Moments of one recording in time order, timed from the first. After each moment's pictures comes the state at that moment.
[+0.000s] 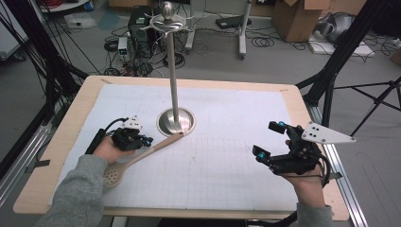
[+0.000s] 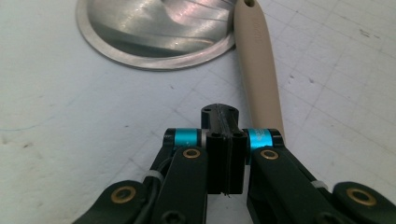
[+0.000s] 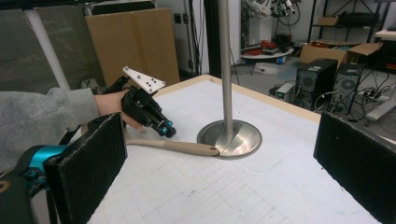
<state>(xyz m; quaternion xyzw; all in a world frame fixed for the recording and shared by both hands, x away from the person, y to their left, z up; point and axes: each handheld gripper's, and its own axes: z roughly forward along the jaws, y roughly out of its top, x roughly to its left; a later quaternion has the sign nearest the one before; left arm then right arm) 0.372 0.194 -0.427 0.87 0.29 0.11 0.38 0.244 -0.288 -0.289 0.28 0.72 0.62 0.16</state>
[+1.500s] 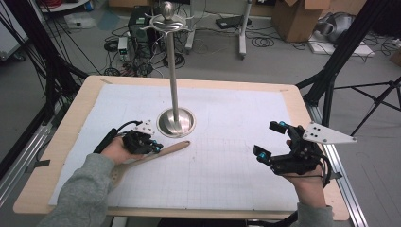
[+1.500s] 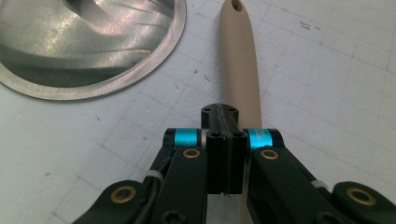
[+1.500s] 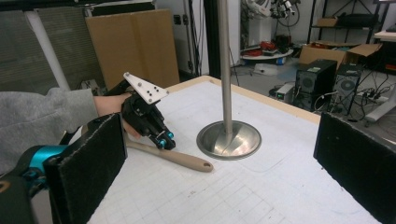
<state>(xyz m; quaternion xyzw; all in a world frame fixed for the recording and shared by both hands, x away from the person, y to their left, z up) 0.365 0.161 -0.426 0.90 0.22 0.06 0.37 0.243 -0.289 -0.288 0.28 0.72 0.62 0.16</state>
